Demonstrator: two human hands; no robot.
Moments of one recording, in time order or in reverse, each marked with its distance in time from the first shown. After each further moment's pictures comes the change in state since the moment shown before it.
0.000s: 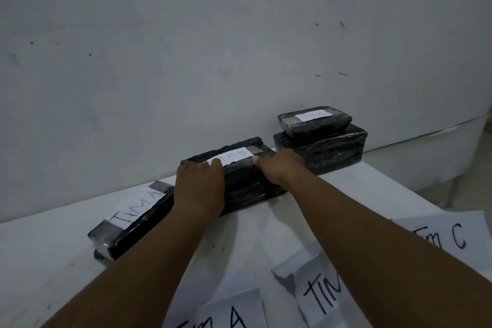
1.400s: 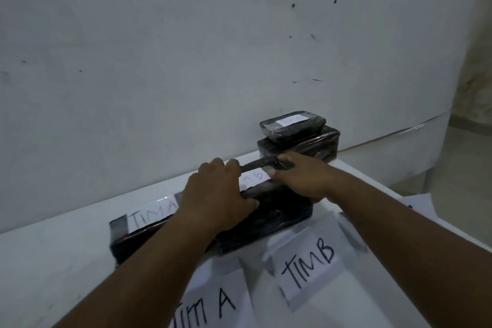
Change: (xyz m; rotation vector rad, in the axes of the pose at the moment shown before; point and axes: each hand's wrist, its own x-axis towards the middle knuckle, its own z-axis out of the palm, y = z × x) left_hand -0.053 0.036 -0.086 -0.372 -0.131 0.110; right_hand -0.090 0.039 -0.087 -0.065 -0.147 -0.101
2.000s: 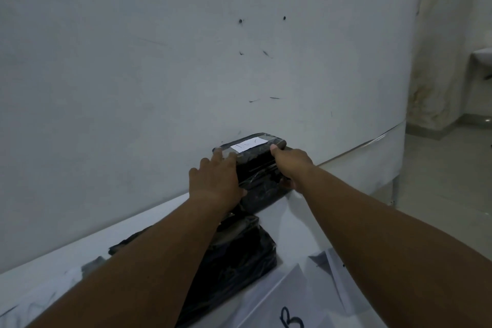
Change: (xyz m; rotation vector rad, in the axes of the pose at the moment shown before) left_hand 0.162 0.072 0.053 0.072 0.000 0.063; right_hand 0.178 0.095 -0.046 0.631 0.421 0.285
